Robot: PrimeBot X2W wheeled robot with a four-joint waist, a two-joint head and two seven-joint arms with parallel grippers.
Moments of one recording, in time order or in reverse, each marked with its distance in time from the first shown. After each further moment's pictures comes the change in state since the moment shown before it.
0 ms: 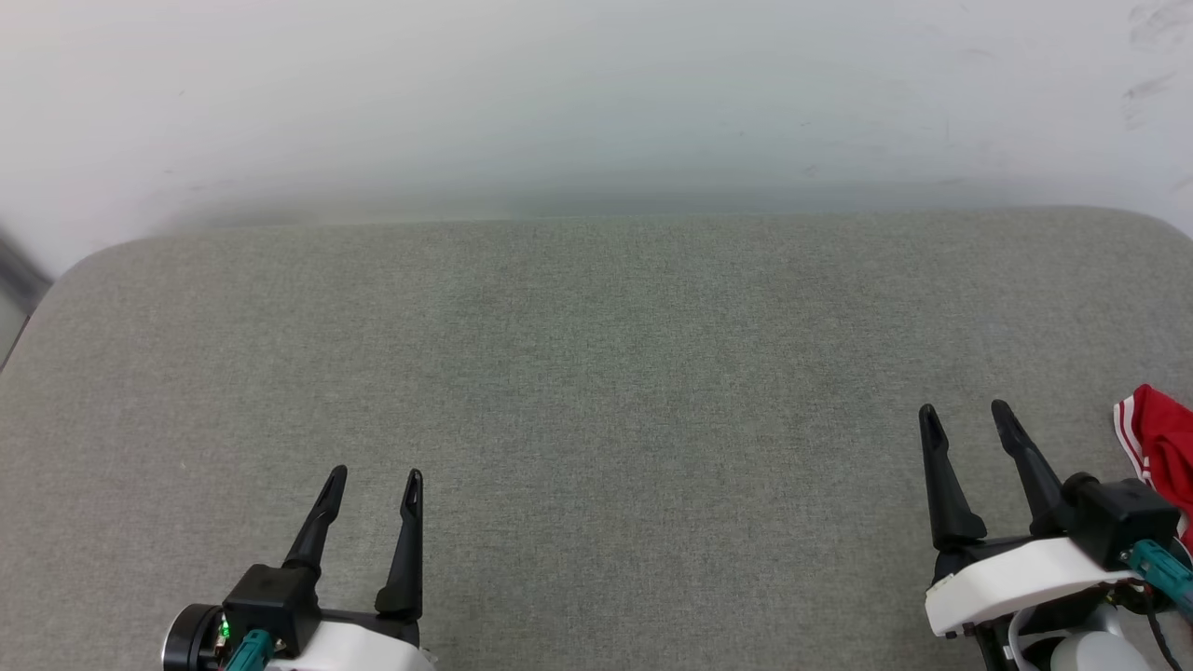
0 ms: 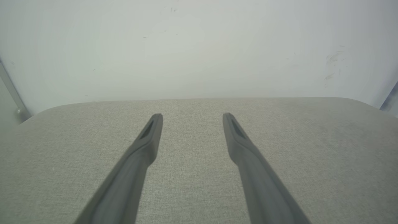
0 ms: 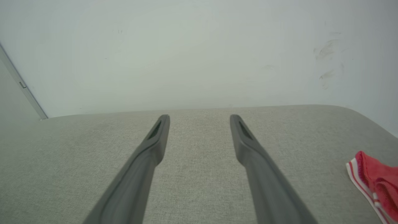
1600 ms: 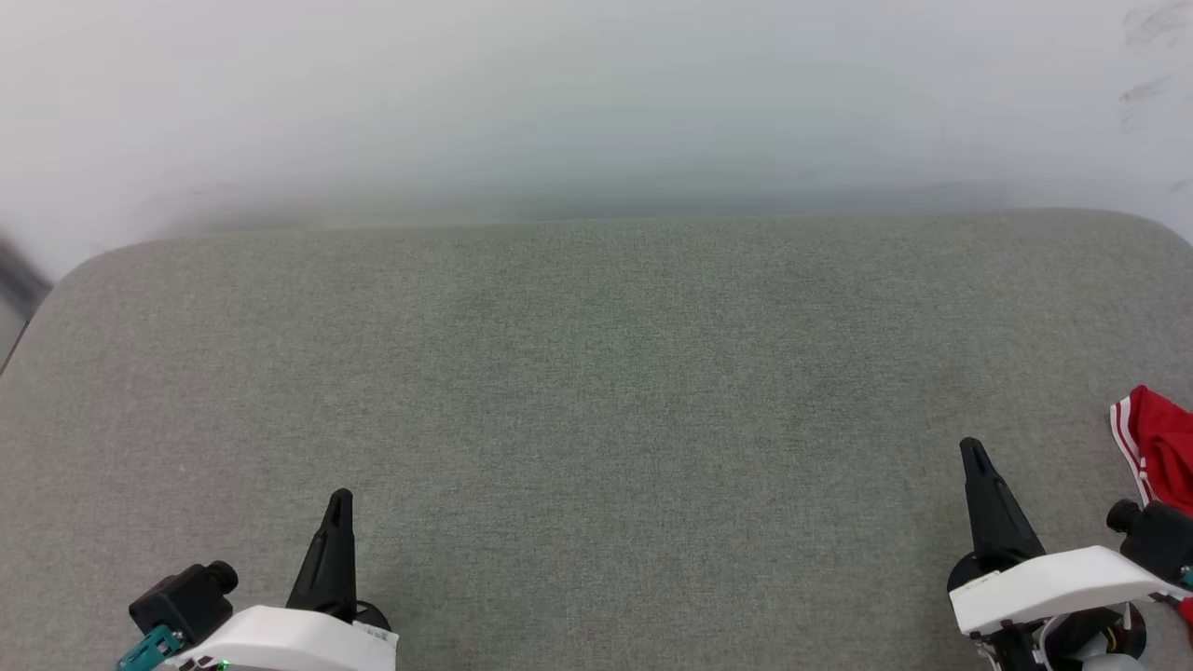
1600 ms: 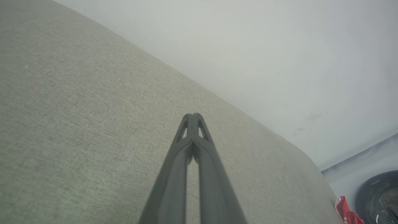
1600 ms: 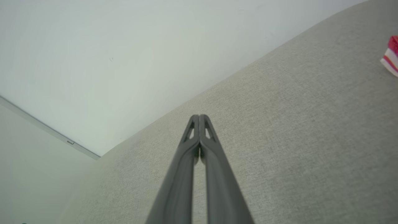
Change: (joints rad) left arm -0.027 -0.002 0.049 0.089 -0.551 0.000 0.121; right arm 0.009 0.000 -0.014 0.078 0.495 0.000 0.093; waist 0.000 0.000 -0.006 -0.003
